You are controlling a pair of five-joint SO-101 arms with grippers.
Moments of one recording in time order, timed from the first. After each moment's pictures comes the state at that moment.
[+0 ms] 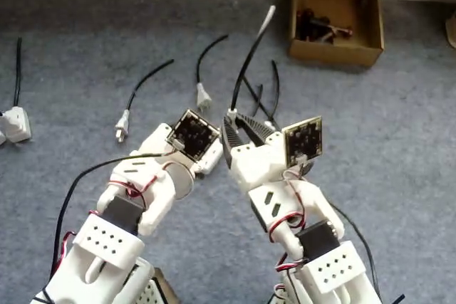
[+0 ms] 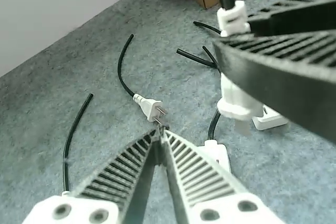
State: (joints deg) left arm 19.3 -63.1 70.5 30.6 -12.1; right arm -31.9 -76.1 75.8 17.6 -7.3
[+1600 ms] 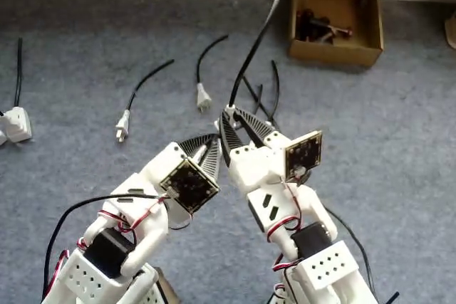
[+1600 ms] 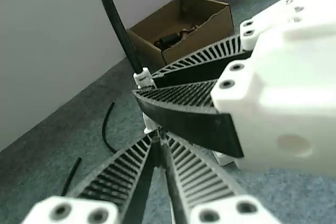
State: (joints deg) left arm 29.7 -86.4 73.1 40.0 -15.3; right arm -32.5 -76.1 83.8 0.8 -4.7
